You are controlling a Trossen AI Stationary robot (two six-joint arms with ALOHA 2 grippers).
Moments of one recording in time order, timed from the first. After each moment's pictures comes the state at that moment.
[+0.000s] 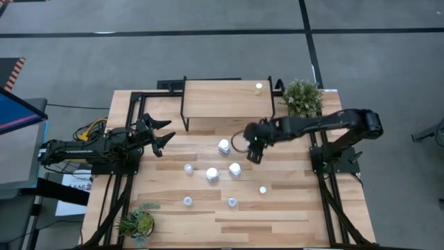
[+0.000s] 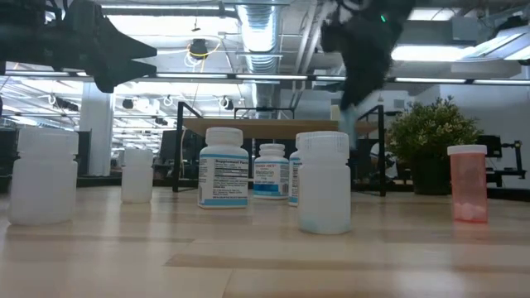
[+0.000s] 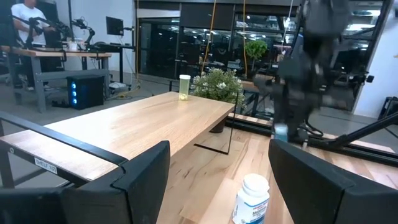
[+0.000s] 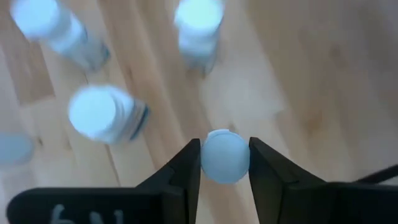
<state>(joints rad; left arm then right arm) 0.09 0.26 0.11 0.22 -0.31 -0.10 -0.04 1.49 1.20 -0.77 0.13 0.31</state>
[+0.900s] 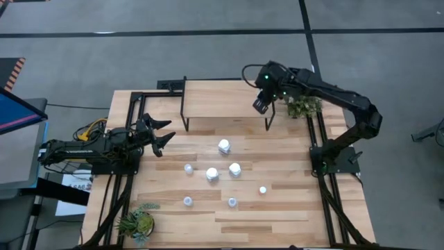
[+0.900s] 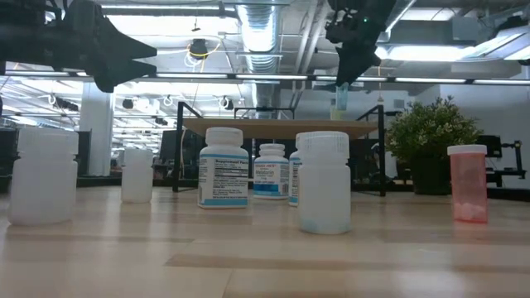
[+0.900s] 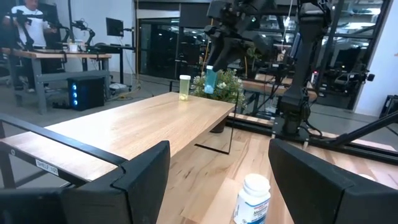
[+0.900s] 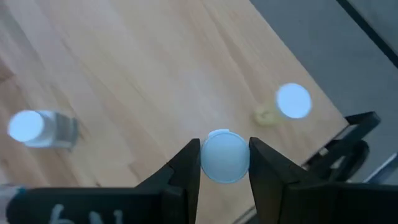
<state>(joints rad) 0.08 0.26 0.11 0.22 -0.31 -0.09 -0.52 1.49 1.51 -0.98 0.14 0.04</state>
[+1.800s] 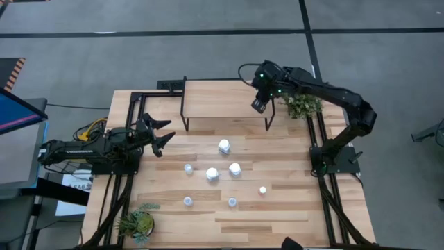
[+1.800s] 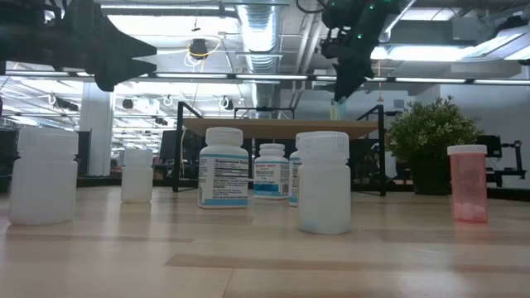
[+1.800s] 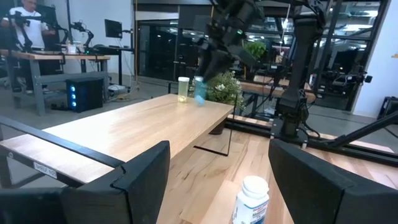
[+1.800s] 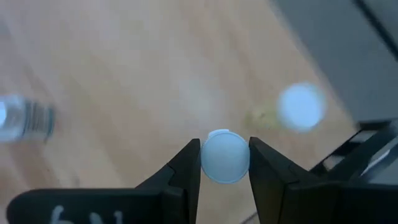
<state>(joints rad) 0.08 0.26 0.11 0.22 -0.30 -0.09 -0.57 1.56 1.50 -0.93 0.11 -0.03</state>
